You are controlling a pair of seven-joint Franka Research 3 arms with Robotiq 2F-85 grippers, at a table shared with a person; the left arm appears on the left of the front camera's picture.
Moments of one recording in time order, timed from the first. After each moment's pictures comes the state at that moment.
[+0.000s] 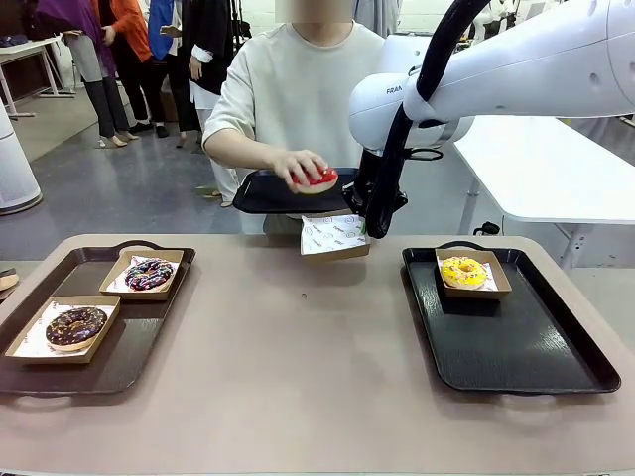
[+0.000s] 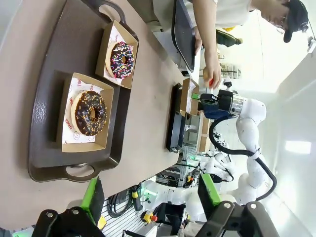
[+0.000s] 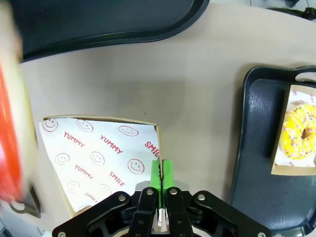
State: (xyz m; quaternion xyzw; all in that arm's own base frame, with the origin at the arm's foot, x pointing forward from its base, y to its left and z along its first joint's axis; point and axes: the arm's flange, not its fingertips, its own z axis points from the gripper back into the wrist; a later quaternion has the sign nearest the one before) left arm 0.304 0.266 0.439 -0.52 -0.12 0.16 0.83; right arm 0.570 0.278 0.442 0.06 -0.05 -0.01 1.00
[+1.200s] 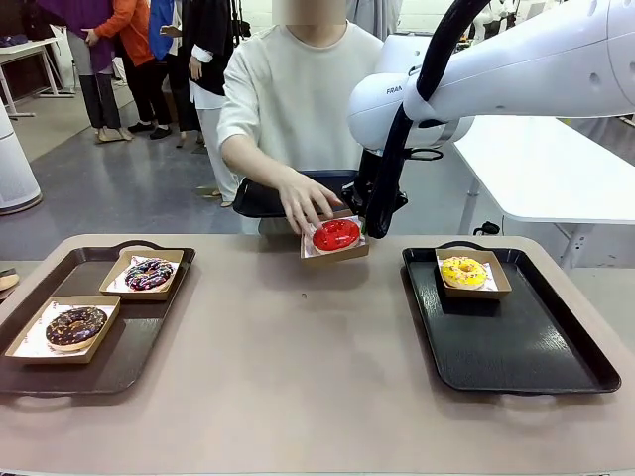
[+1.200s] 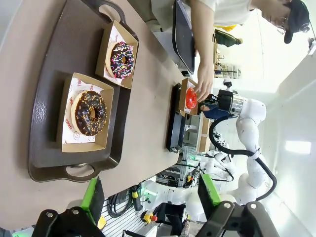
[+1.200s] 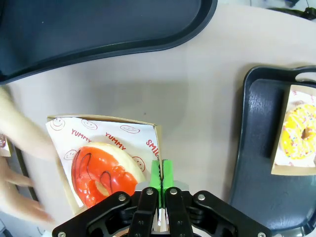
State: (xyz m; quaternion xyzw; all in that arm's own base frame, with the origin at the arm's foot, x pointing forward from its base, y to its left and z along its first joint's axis) left arm 0.304 0.266 0.439 -0.52 -0.12 0.16 0.83; right arm 0.570 0.278 0.442 0.06 -0.05 -0.01 1.00
